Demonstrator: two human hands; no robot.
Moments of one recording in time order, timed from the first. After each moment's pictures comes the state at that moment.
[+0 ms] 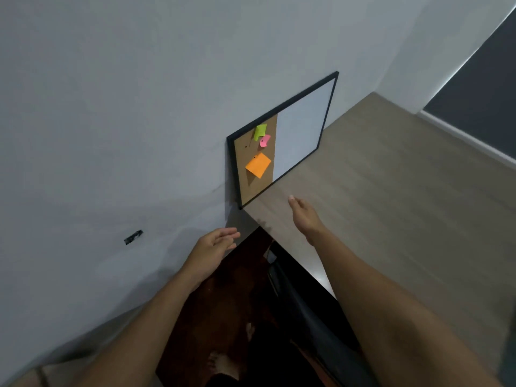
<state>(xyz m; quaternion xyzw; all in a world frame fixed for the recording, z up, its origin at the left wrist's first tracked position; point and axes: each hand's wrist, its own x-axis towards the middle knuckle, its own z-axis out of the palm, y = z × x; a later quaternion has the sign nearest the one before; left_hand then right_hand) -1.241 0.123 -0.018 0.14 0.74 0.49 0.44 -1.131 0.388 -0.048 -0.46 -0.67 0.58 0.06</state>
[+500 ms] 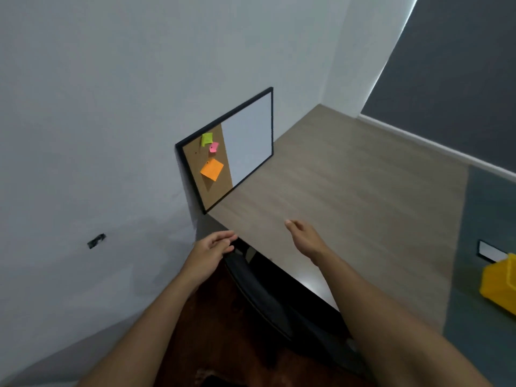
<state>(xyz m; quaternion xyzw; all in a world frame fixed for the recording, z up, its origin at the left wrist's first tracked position) -1.107 0.151 0.018 0.21 0.73 0.50 0.42 -0.934 0.374 -0.011 -0.44 -0.73 0.51 0.08</state>
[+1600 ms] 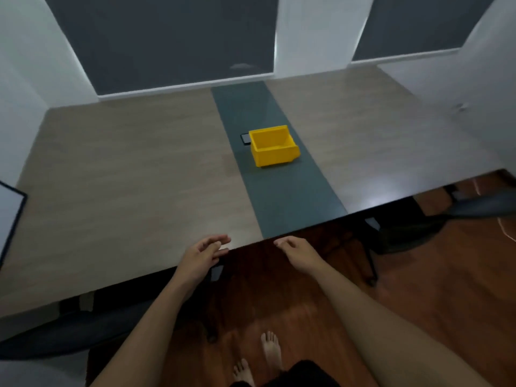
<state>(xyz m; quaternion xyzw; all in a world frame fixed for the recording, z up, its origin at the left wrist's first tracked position) -0.711 0.243 0.001 0.47 0.59 0.24 0.61 -0.422 0.210 -0.061 -0.71 -0.48 0.46 0.22</state>
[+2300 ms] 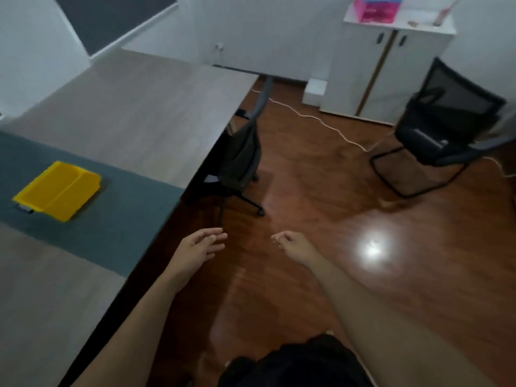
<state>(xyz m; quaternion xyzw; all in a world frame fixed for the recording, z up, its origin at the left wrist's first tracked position) -0.423 0.107 0.011 0.71 0.31 -0.09 0.62 -0.268 -0.146 -0.088 -0.82 -0.10 0.37 0.42</state>
